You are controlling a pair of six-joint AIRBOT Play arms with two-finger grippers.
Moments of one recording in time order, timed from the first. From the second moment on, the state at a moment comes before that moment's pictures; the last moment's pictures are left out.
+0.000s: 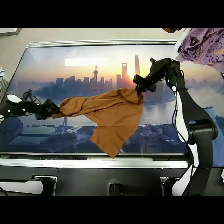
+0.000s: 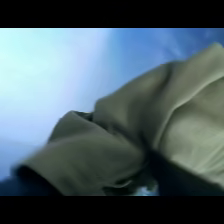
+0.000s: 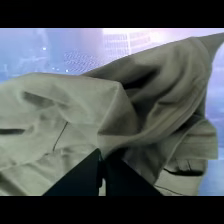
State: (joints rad) left arm 0.31 -1.56 1.13 0.97 -1.02 -1.56; right arm 0.12 -1.99 2.03 1.99 -1.32 -1.30
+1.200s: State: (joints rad) left arm 0.37 -1.41 0.76 0.55 -0.76 -1.13; right arm 0.12 -1.86 2.03 1.97 -1.41 -1.35
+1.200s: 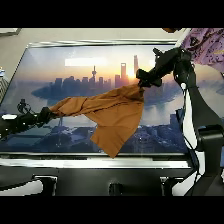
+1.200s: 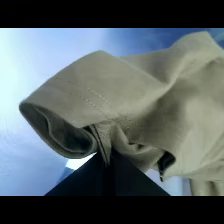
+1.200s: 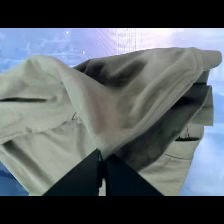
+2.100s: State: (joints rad) left arm 0.55 -0.85 1.63 0.63 -1.01 -1.49; right arm 0.12 -1.05 2.03 1.72 -1.26 -1.29
